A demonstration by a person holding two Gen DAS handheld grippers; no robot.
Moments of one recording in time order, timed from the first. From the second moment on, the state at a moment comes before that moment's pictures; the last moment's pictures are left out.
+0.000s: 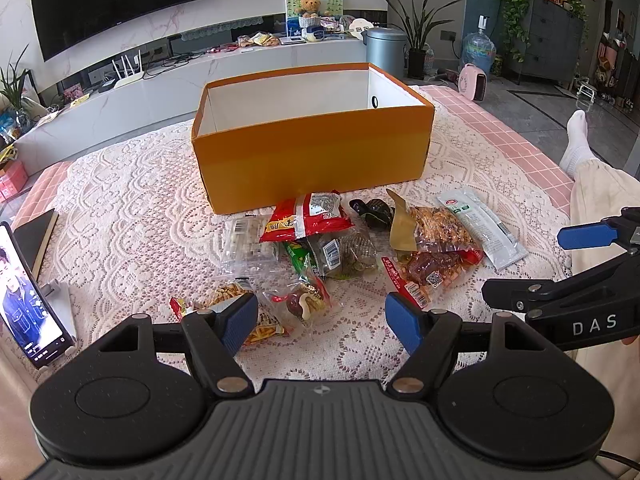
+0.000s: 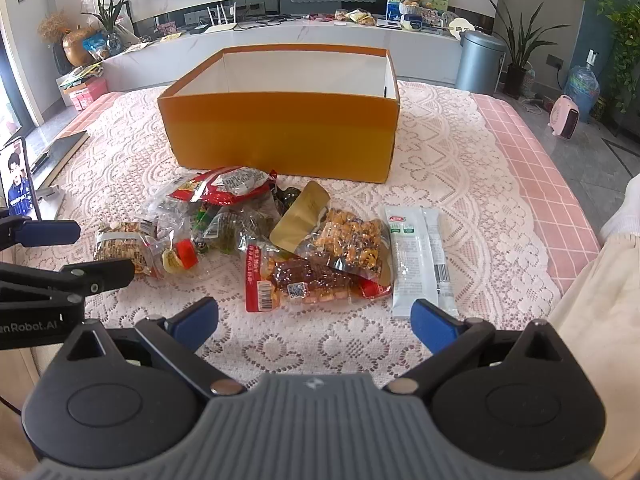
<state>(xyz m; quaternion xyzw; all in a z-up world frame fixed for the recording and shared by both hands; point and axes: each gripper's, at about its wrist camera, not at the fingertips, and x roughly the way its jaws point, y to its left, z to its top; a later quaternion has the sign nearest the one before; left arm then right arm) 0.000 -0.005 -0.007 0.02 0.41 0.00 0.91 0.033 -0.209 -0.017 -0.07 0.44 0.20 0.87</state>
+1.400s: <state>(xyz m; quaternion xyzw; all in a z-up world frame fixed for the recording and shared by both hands) -0.002 0.000 -0.010 0.01 0.41 -0.02 0.91 0.035 -0.209 -0.025 -0.07 0.46 0.19 0.87</state>
